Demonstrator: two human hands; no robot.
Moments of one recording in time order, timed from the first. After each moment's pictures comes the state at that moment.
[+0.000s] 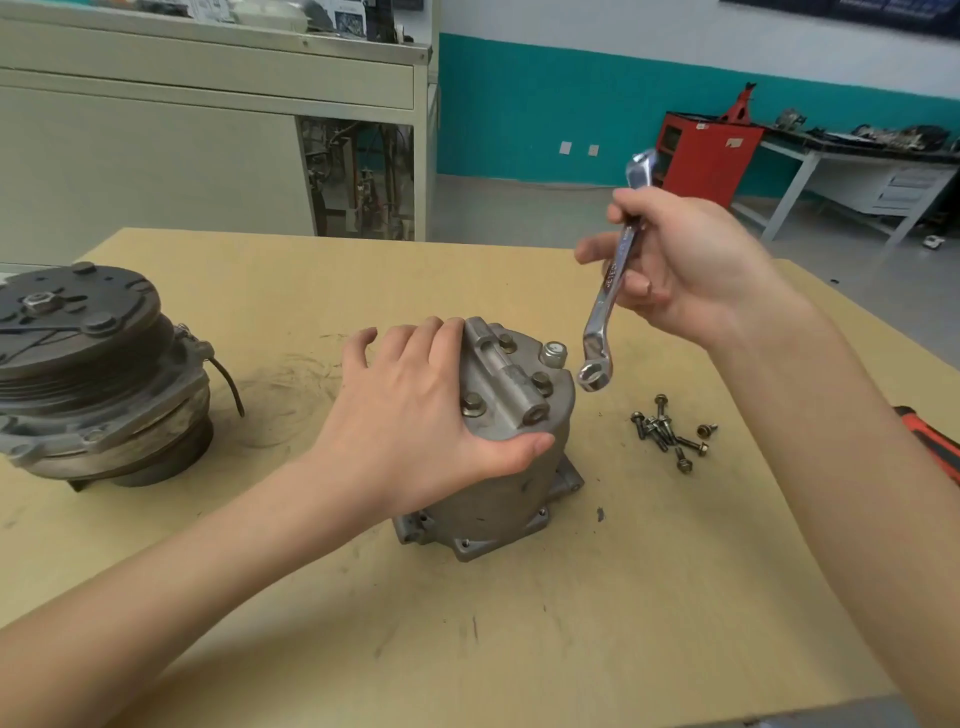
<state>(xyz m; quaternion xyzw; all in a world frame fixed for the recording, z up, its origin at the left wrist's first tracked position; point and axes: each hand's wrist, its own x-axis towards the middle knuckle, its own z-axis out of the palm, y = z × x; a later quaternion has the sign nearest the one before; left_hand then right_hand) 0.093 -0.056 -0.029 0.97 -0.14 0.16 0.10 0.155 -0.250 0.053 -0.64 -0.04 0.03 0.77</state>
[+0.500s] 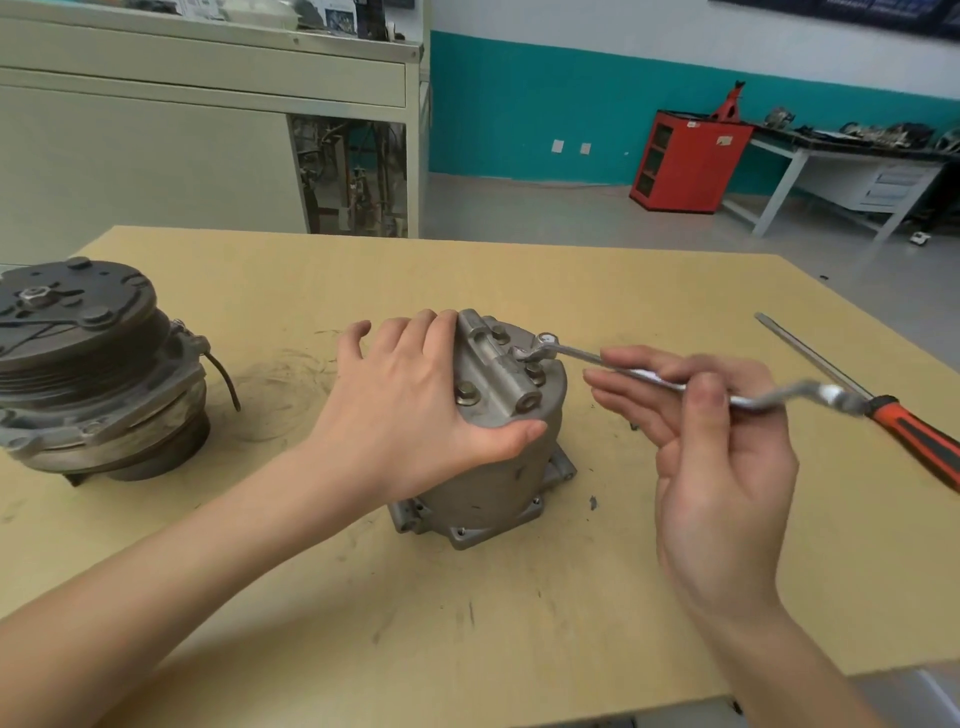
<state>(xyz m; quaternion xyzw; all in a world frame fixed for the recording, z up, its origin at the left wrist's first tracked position) 0.093 -0.057 -0.029 0.97 -0.14 0.17 0.09 0.044 -0.232 -0.044 -0.60 -0.19 -0.32 0.71</state>
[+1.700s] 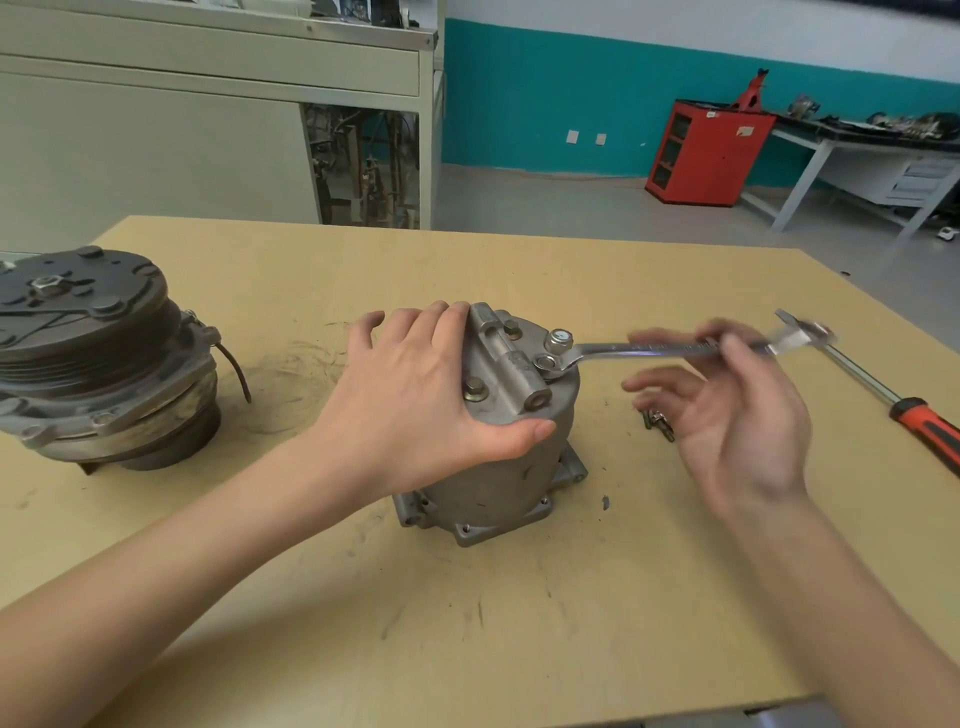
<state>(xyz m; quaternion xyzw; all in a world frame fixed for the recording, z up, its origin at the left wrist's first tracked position) 0.097 -0.051 -0.028 0.97 -0.16 0.16 0.10 0.094 -0.281 -0.049 -0.53 -0.14 -0.12 0.83</state>
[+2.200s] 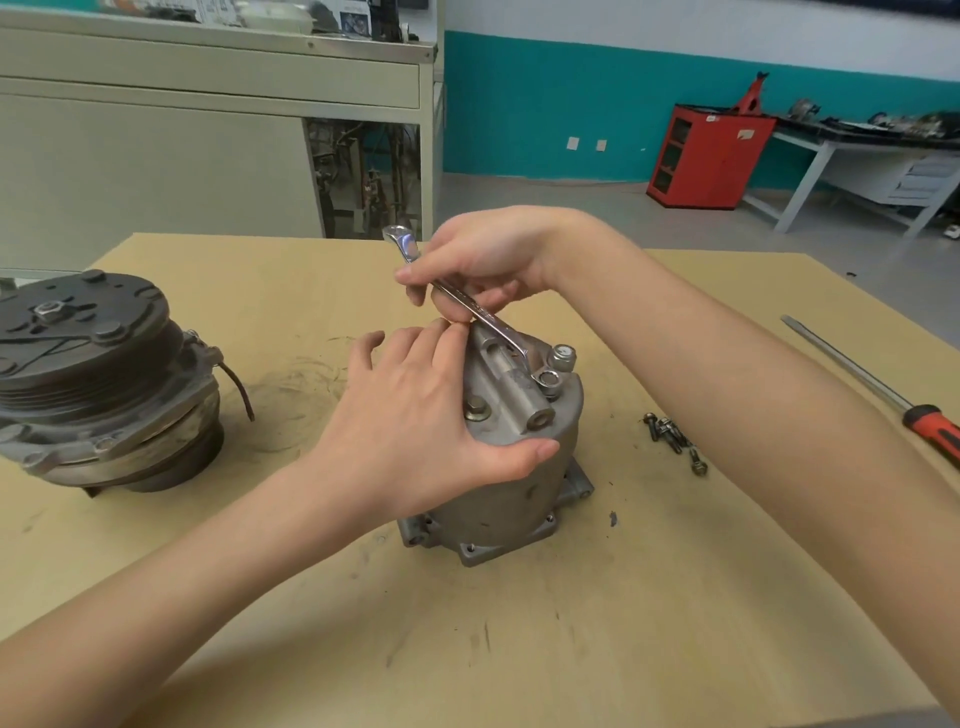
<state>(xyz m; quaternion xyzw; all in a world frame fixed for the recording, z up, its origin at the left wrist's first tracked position) 0.099 -0.051 -0.030 0.97 -0.16 0.16 0.11 0.225 -0.157 0.047 -0.84 -0.25 0.31 0.36</state>
